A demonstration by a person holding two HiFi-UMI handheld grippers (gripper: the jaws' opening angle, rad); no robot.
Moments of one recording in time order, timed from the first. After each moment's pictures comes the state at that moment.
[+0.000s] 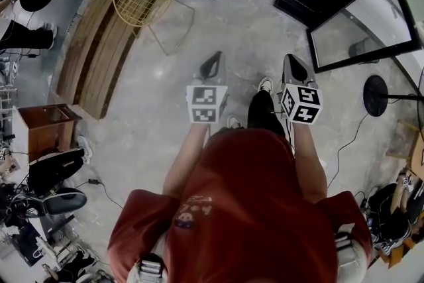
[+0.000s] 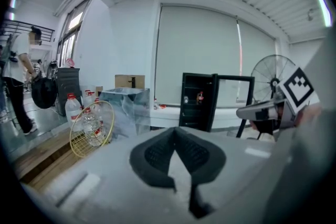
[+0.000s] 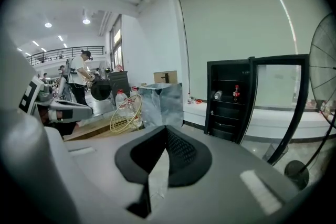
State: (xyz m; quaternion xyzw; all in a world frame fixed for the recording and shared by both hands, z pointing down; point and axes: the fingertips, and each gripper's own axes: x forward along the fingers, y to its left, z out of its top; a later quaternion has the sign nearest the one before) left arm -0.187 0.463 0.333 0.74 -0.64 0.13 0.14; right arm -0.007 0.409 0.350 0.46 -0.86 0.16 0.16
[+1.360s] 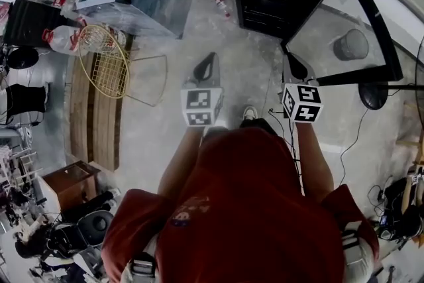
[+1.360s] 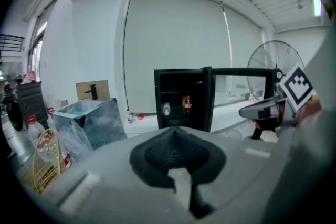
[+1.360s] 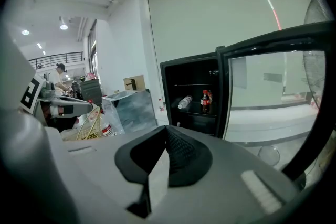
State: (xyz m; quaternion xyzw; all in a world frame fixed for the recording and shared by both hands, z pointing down) left arm -0.006 0.115 0.318 0.79 -0.57 0.18 0.11; right arm 0.191 0.101 0.351 0.53 -0.81 0.20 0.13
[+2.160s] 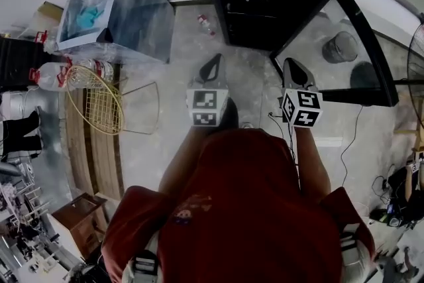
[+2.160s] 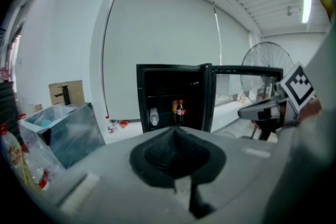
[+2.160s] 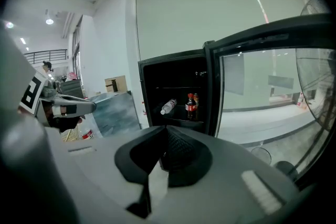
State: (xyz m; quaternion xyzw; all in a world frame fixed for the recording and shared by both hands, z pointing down) left arm 0.033 -0.021 0.325 0.85 -0.50 0.17 0.09; right arm 0.216 0.003 0.354 0.60 -0.77 0.20 0.13
